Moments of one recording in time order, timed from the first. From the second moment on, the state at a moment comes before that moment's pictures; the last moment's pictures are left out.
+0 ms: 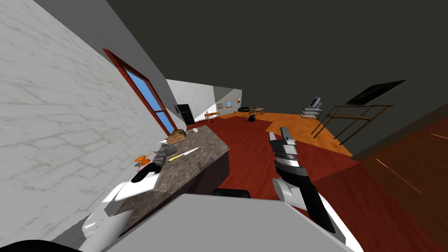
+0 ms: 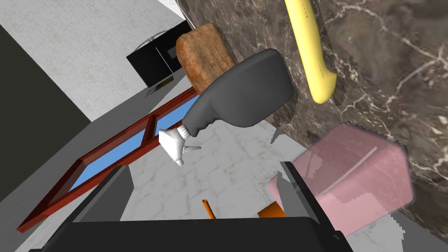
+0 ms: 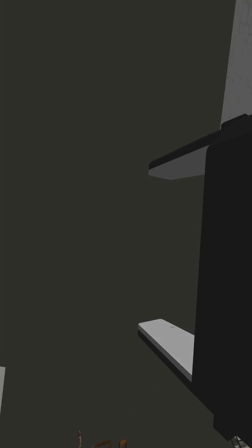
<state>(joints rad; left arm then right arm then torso) 0.38 0.44 0.54 -1.94 0.05 0.57 0.04 0.48 -0.01 -0.07 -2.32 0.02 -0.46 -0.01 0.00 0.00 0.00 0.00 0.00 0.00</state>
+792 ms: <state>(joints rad) 0.36 0.47 0.65 -1.85 0.08 0.79 0.07 0.48 -0.01 -0.07 -2.32 0.02 -0.46 -0.01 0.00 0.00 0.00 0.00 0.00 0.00</state>
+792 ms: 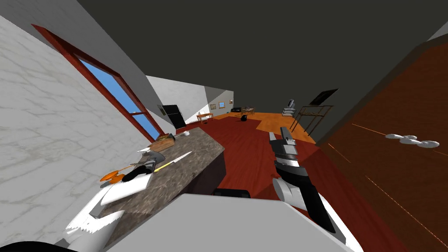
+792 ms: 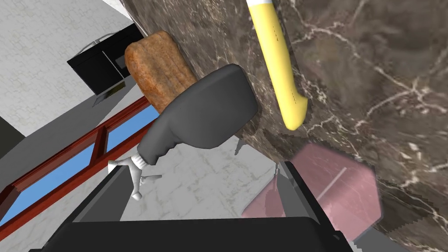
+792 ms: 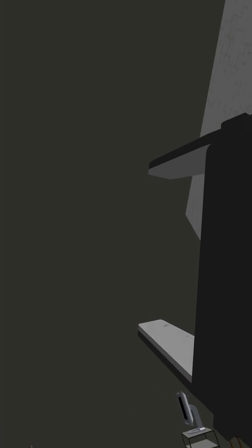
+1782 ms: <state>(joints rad) 0.33 0.51 0.78 -1.75 0.12 1.08 0.10 0.48 -0.01 -0.07 -2.32 0.02 -0.46 -0.01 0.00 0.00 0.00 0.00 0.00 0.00</state>
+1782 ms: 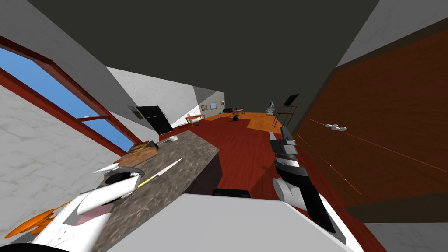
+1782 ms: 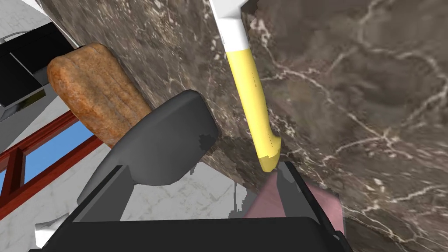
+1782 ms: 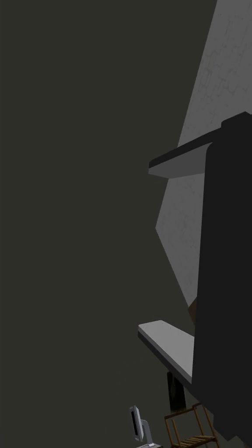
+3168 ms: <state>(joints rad) 0.30 0.54 0.95 -1.63 0.17 1.47 0.14 0.48 -0.01 -0.07 -2.32 0.02 -0.46 -0.01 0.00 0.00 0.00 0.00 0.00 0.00</state>
